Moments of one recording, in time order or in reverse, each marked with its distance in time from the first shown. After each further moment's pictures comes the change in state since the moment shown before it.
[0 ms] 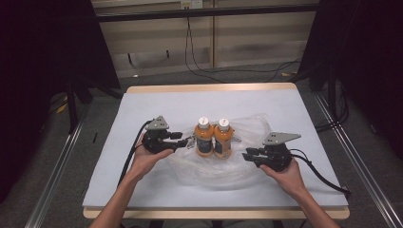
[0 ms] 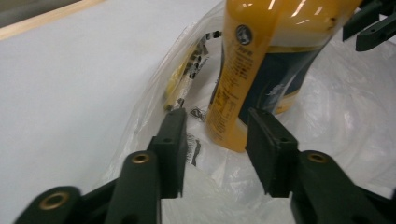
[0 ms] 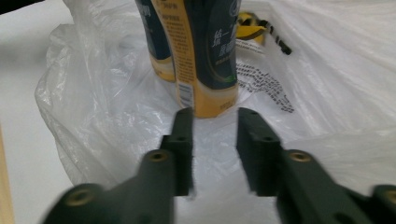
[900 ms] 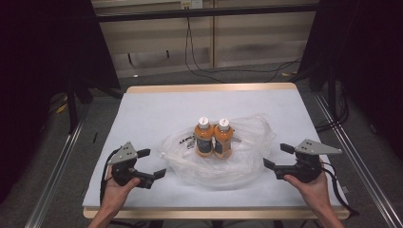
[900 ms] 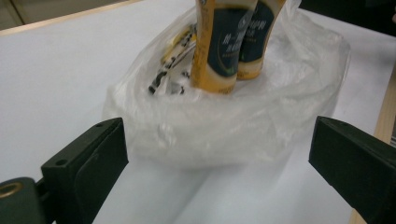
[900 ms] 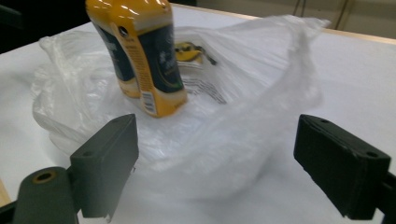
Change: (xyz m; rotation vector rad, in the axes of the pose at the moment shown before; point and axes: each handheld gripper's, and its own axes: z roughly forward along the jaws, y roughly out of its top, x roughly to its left) left arm -0.045 -0.067 -0.087 -0.099 0.112 -0.046; right arm 0.003 -0.025 -0.069 -0.160 -0.187 0.108
